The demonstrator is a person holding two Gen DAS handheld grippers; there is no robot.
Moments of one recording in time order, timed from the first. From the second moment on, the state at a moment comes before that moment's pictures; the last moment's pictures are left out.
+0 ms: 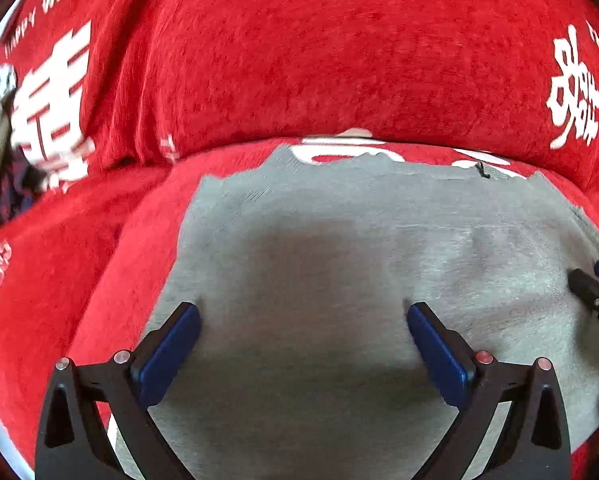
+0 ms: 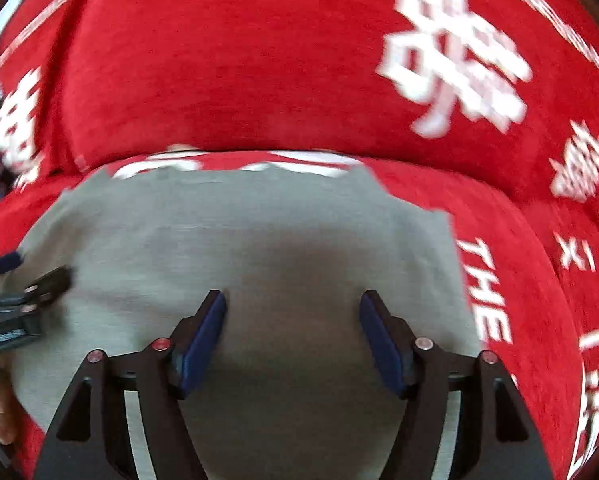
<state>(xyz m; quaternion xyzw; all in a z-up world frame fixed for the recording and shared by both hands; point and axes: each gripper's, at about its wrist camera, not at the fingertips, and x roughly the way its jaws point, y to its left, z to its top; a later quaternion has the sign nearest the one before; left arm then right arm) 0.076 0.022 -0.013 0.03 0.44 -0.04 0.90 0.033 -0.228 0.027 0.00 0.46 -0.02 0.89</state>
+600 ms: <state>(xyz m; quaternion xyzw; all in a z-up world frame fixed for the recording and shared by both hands) 0.022 0.035 -0.016 0.02 0.43 -0.03 0.90 -0.016 -0.196 0.021 0.00 0.45 0.01 0.89</state>
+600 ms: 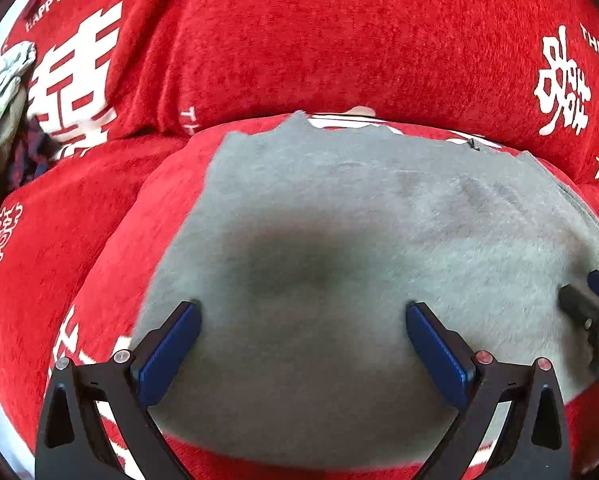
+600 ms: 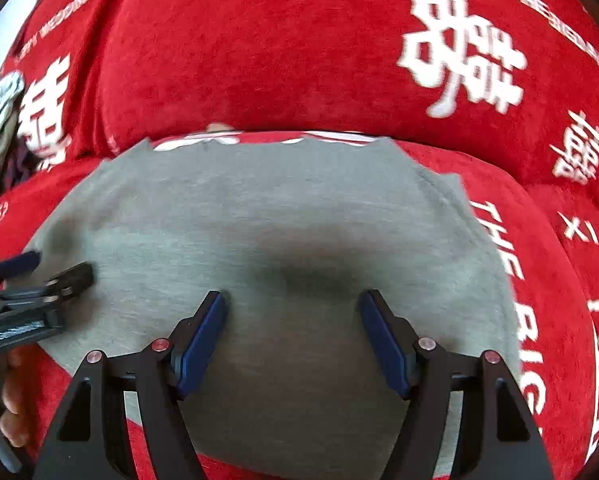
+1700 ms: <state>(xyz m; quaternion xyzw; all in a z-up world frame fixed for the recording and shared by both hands) -0.061 0.107 -0.008 -0.07 0.41 -0.01 0.91 -0.098 -0.239 0.034 0.03 0.41 -0.01 0.91</state>
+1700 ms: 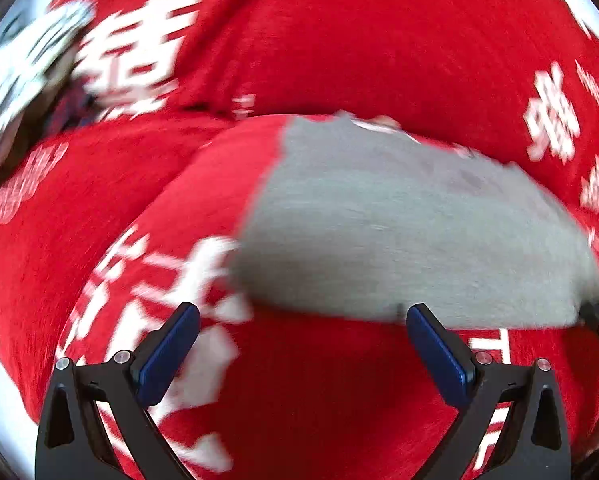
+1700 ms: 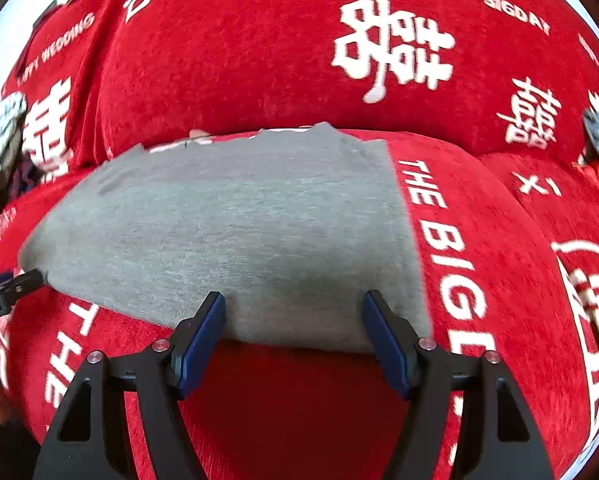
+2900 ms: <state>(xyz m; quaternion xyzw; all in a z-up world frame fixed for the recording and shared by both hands) -0.002 0.153 -0.043 -0.33 0.36 -0.15 0.86 0.113 -0.037 0.041 0.03 0.53 0.16 0.83</state>
